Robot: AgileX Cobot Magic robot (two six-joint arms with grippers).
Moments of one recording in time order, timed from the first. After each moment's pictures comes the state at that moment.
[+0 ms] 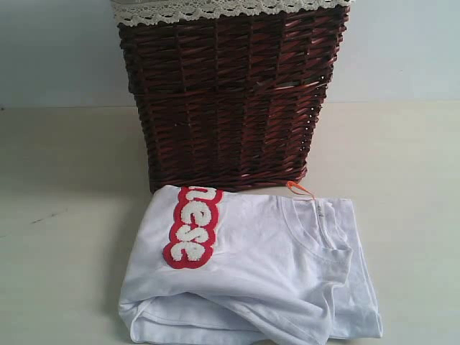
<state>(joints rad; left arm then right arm) 0.07 0.01 0.00 0.01 0.36 -0.06 -0.19 0.02 0.00 -0.37 0.21 0.53</state>
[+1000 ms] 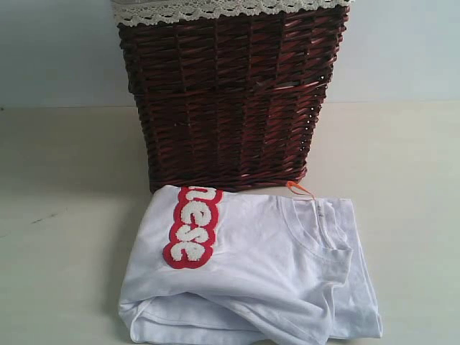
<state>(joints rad) 0.07 0.01 0.00 0.01 0.36 -0.06 -0.19 0.02 0.00 -0.04 0.30 0.04</state>
